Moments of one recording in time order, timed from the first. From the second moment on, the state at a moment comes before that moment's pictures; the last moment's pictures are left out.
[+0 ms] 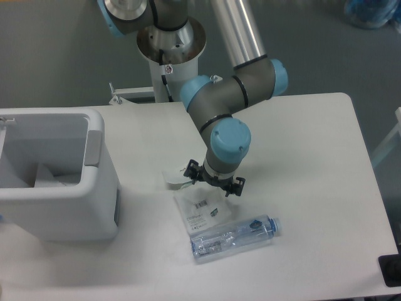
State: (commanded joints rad) arm 2.46 -2.06 -1.74 -1.05 1.52 0.80
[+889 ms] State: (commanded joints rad) arm 2.46 -1.97 -1.73 -1.07 1.51 0.81
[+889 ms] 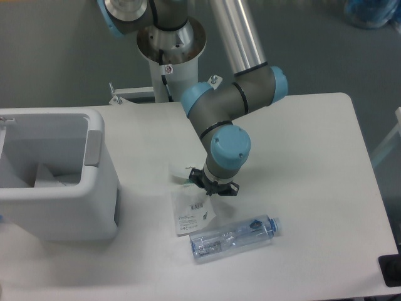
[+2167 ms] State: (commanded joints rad) arm 2.48 -1.64 -1.45 -1.07 1.08 0.51
